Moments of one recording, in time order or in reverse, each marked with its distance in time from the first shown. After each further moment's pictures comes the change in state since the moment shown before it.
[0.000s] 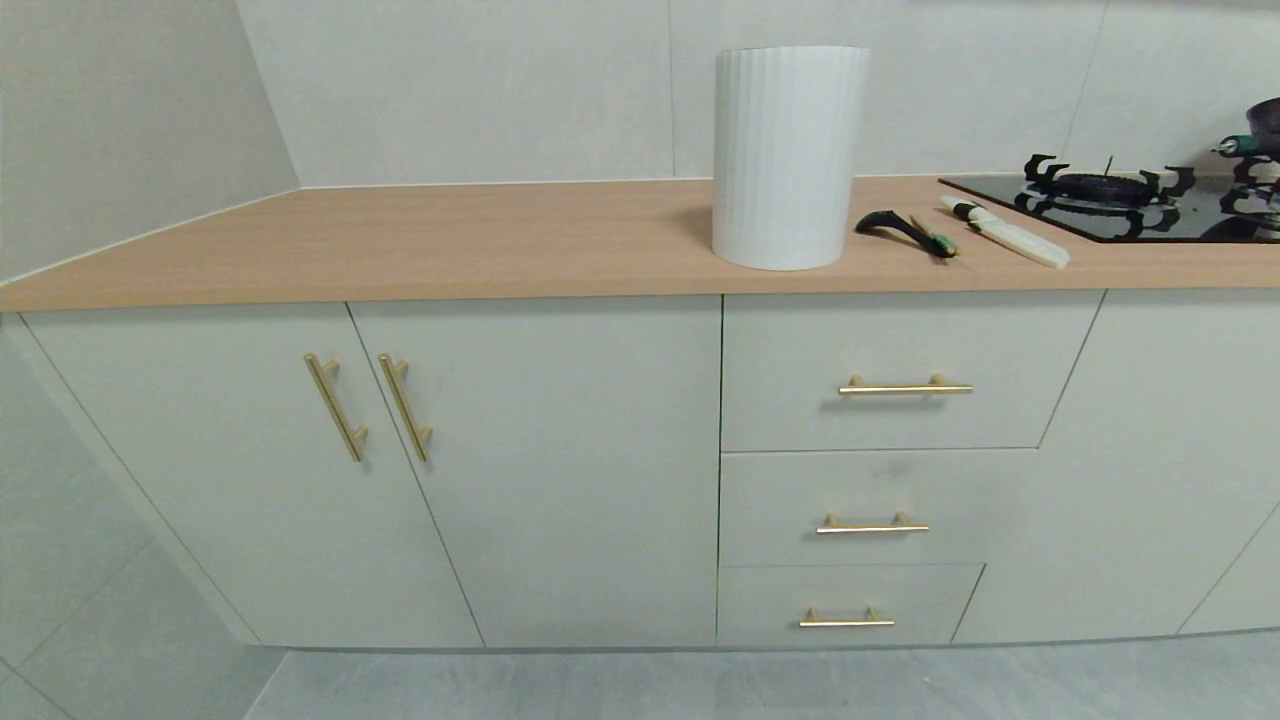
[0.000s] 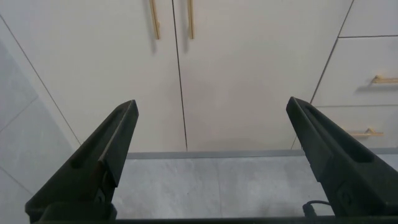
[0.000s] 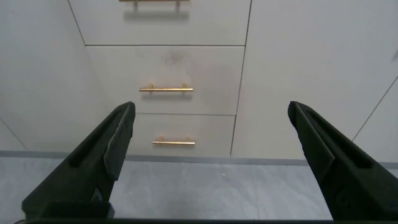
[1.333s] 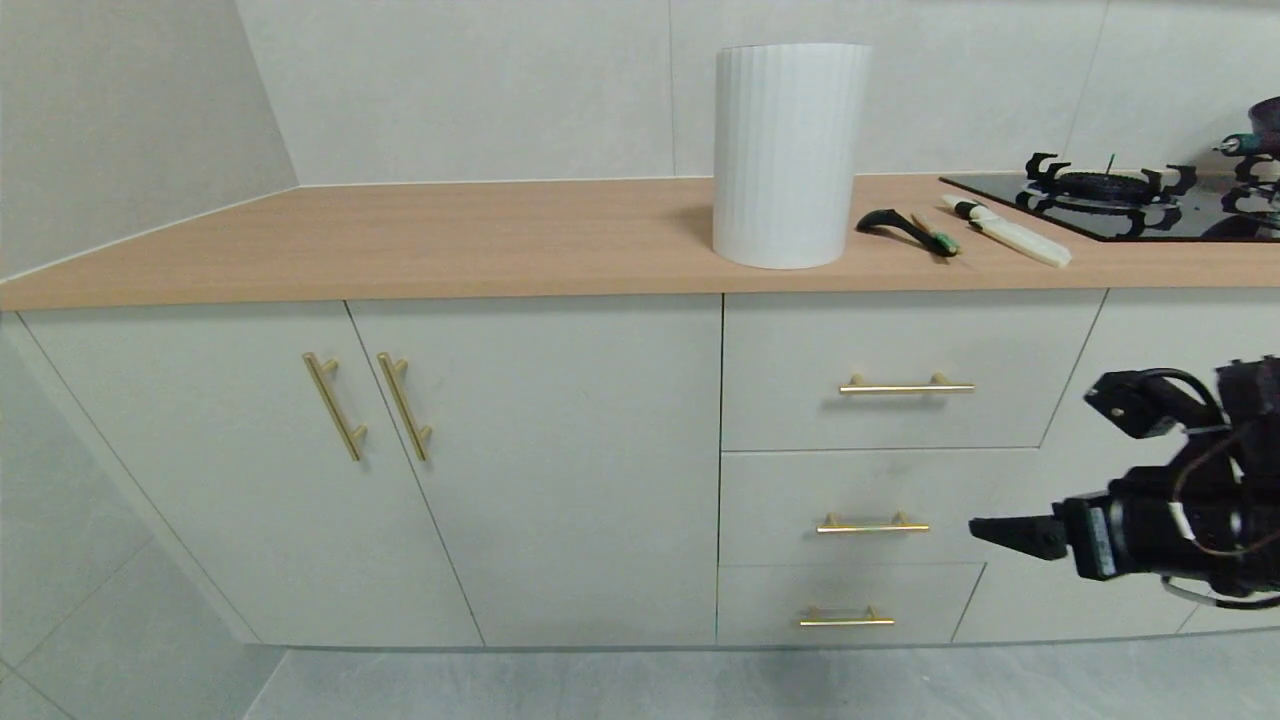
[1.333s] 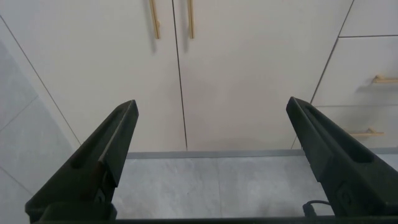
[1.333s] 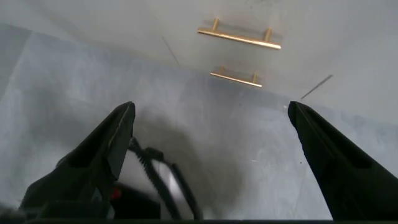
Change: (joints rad) left arm 0.000 0.000 0.000 0.000 0.000 0.000; right arm 0.199 1.486 -0.671 -0.169 0.132 0.033
